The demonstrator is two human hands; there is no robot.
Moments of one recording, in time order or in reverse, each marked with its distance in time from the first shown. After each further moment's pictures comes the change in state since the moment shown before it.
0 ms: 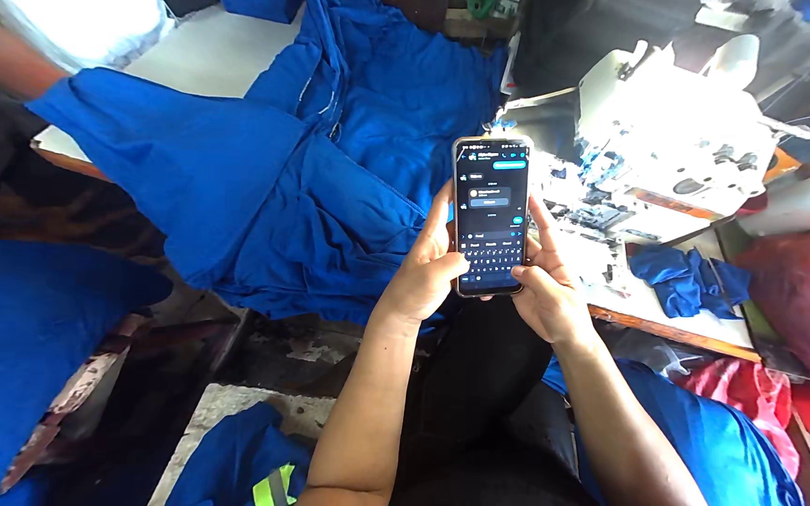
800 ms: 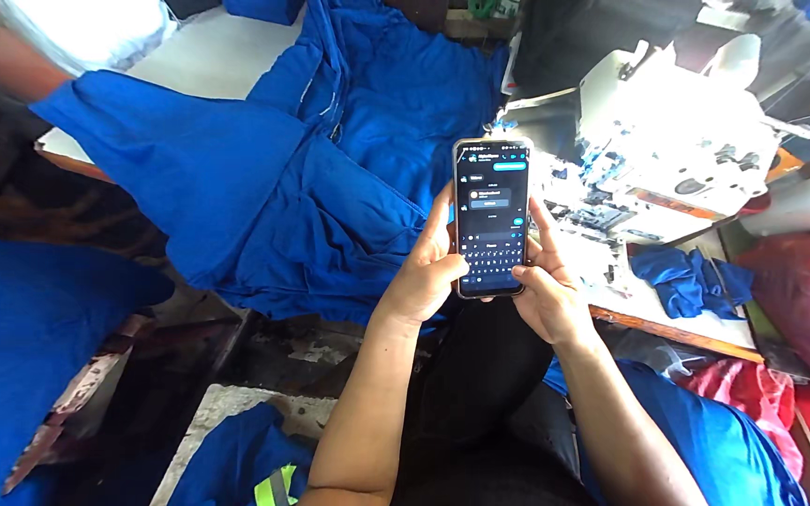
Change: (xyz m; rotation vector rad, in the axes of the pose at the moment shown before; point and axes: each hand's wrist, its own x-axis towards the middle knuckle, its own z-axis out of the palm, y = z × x) left_hand -0.001 0.000 0.000 -0.001 -0.003 -0.004; right_hand -0.001 -0.001 0.001 0.001 0.016 0.010
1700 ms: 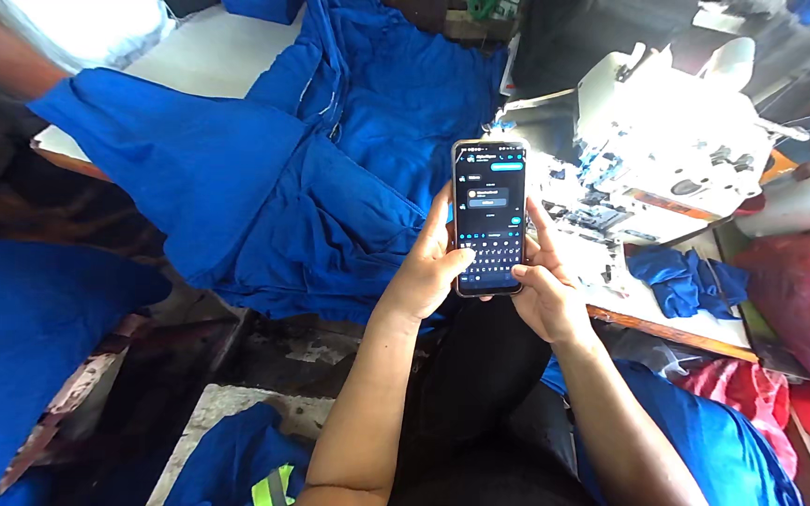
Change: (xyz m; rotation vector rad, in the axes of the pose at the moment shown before) left_hand 0.002 -0.002 0.001 0.019 0.033 -0.027; right_hand 0.001 0.000 -0.001 0.031 -0.014 0.017
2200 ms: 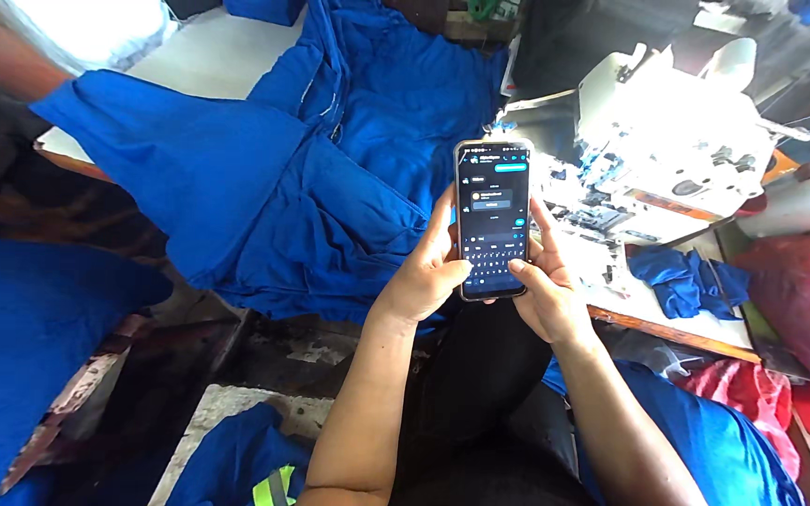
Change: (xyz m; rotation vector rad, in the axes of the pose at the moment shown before) left_hand -0.003 0.001 -0.005 0.004 -0.114 0.020; right_hand -0.001 0.001 0.002 -0.035 0.046 -0.028
